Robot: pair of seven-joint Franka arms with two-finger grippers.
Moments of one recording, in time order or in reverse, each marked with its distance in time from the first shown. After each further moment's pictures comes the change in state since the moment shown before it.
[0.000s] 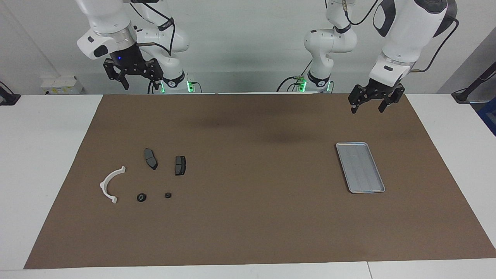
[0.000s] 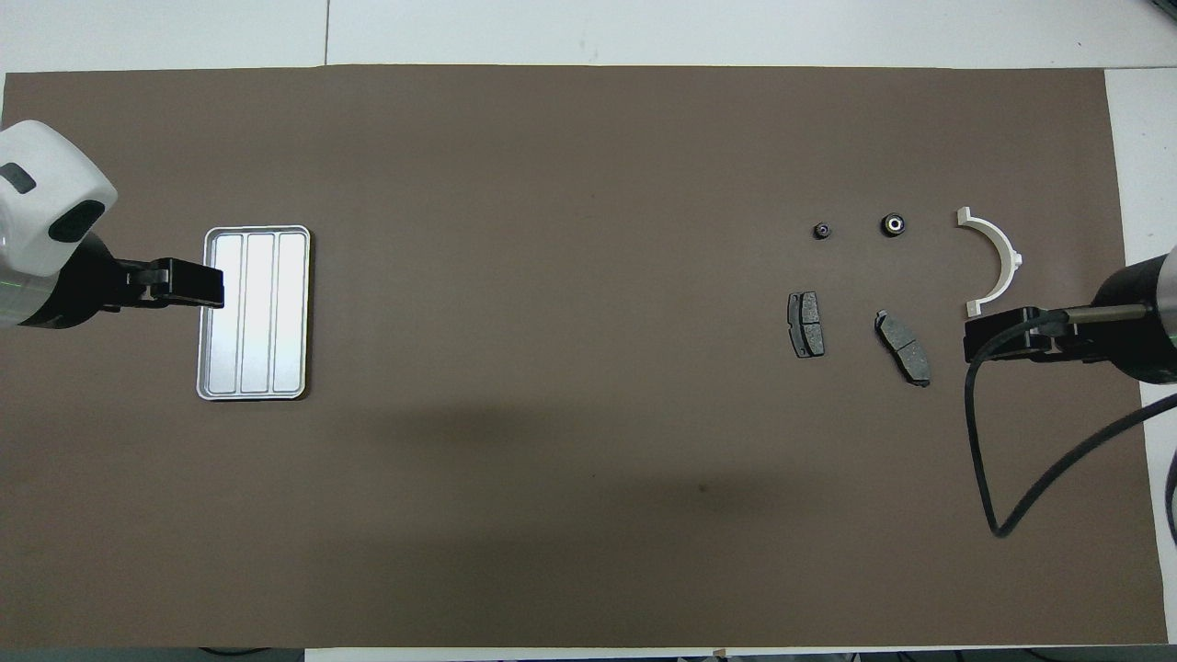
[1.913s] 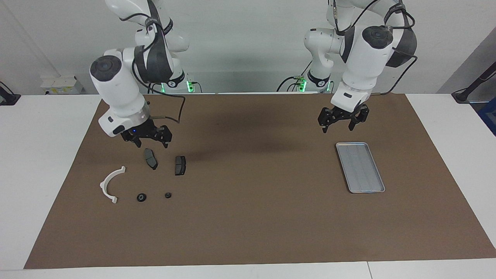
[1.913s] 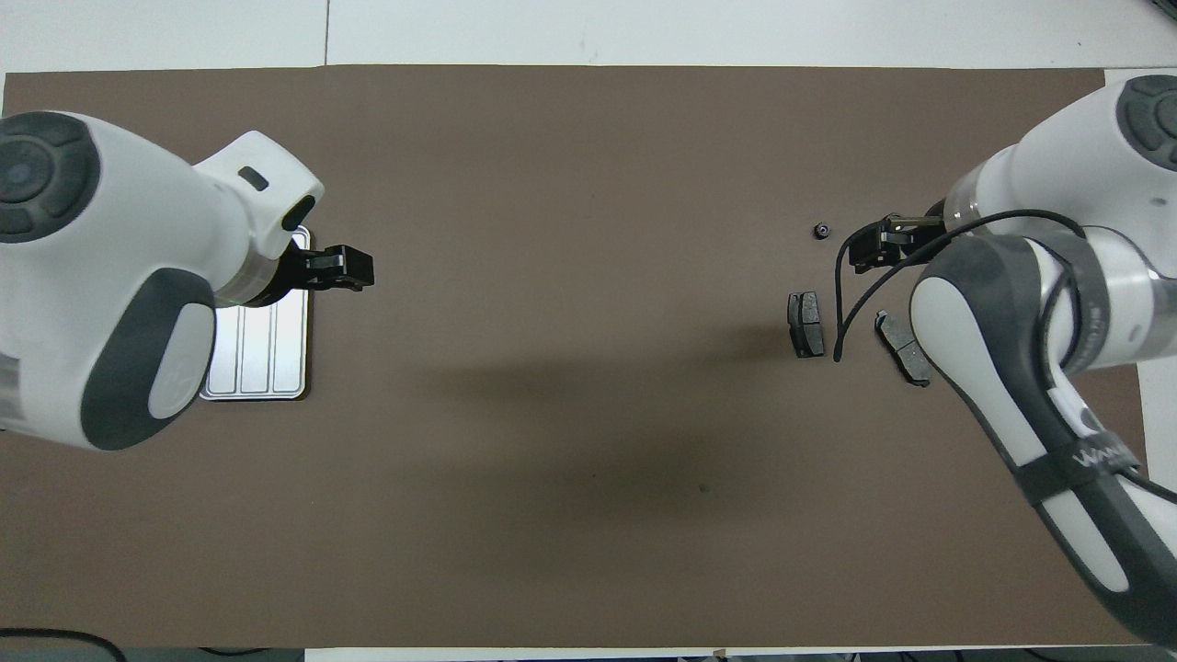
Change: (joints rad) left arm -0.186 0.155 -0.005 -0.022 0.043 0.170 -0.255; right arm 0.004 0.359 0.001 -0.111 -0.059 0.485 0.086
